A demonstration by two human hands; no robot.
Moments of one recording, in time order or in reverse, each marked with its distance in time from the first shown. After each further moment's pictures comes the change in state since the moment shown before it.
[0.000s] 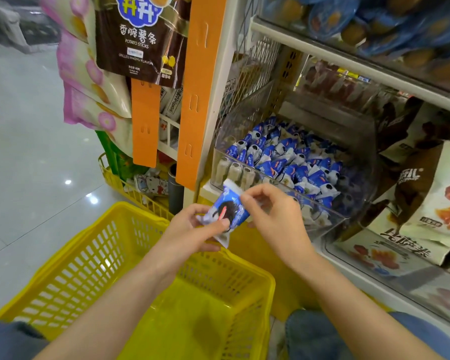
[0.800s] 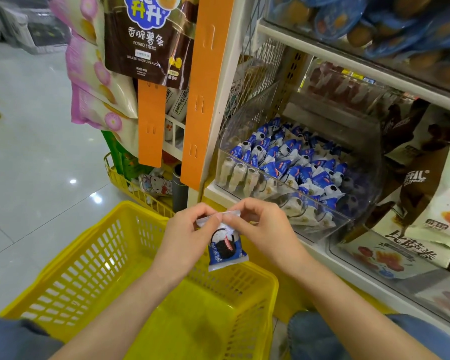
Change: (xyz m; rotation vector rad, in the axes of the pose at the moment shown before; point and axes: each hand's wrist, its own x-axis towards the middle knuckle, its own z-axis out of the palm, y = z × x) left_hand -0.004 -0.004 -0.003 0.401 0.143 0.385; right_hand -0.006 0.000 0.011 0.035 -0.260 -0.044
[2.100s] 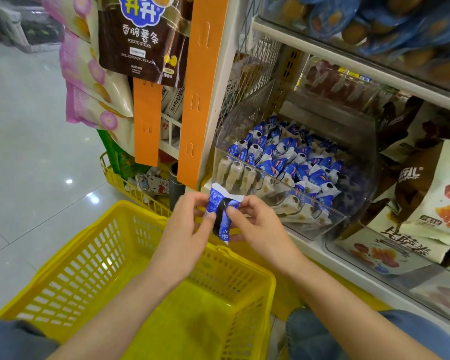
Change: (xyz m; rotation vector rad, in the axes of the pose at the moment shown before) left_hand 0.001 -0.008 0.005 0.018 0.038 0.066; right_hand 0.001 0.004 0.011 0.369 0.039 0.251
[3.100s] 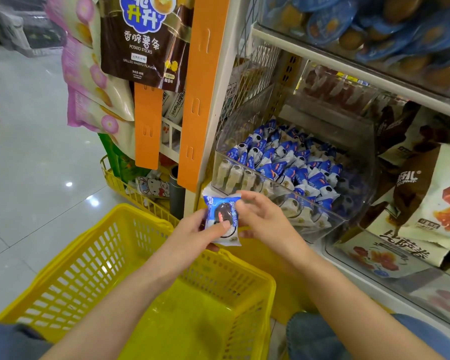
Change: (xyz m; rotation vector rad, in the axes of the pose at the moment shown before) left_hand 0.003 0.006 -0.003 -0.331 -0.298 -0.305; right_hand 0.001 -0.011 -0.015 0.009 -0.057 0.075
